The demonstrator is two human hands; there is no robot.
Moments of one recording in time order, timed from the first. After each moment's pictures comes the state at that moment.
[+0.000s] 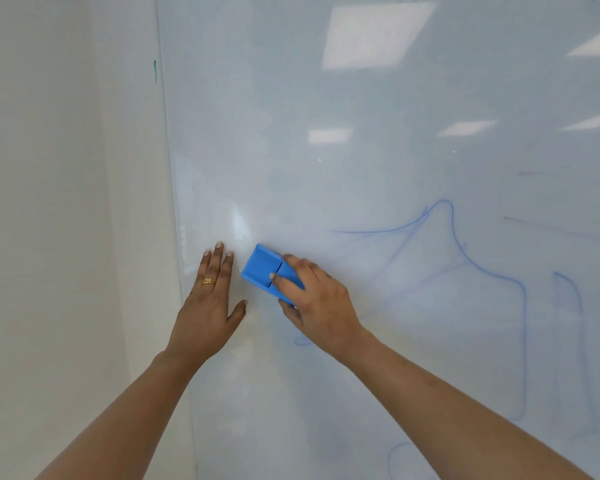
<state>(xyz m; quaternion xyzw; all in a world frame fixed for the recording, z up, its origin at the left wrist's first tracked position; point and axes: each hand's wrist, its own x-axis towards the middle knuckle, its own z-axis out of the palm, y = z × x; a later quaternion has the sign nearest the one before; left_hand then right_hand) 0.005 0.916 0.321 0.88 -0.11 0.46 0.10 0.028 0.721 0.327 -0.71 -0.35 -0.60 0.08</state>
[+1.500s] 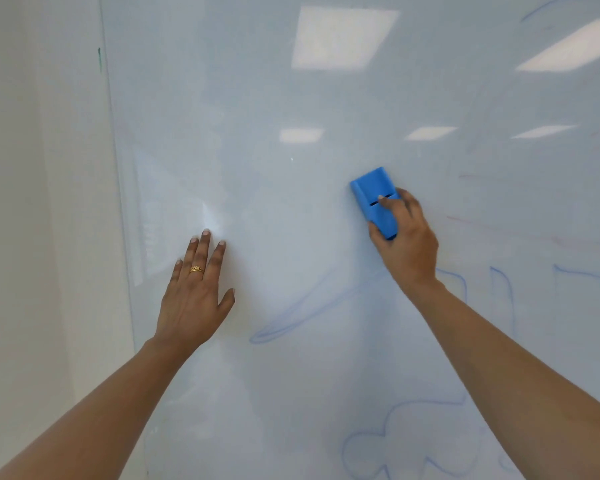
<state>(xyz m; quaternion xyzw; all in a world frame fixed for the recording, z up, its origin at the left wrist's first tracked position) 0.017 0.871 0.330 0.87 -0.09 0.48 0.01 0.047 0.559 0.380 -0.71 -0.11 -0.64 0.27</state>
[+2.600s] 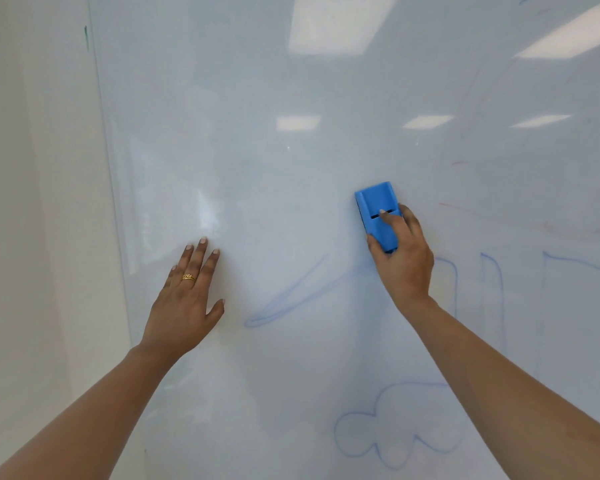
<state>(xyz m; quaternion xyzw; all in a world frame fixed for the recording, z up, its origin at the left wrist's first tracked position) 0.016 0.884 0.300 0.87 -0.13 0.48 0.01 0.042 0.559 0.337 -0.72 -0.07 -0.61 0.32</state>
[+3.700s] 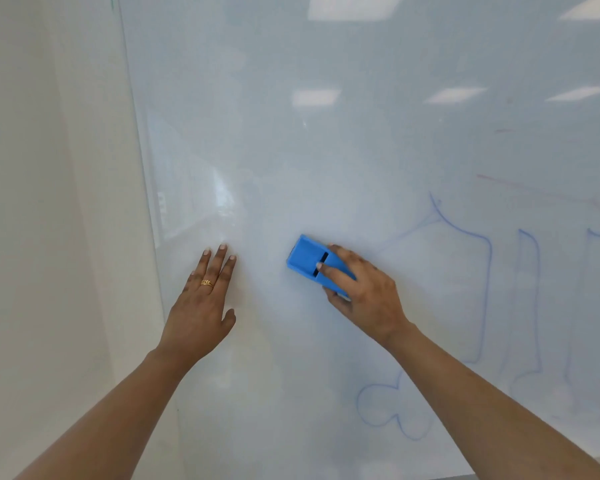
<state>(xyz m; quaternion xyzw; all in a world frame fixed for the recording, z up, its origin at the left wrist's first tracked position) 0.001 0.903 0.255 0.89 -0.13 0.44 0.04 0.037 0.629 0.266 -0.73 -0.32 -0.60 0.09</state>
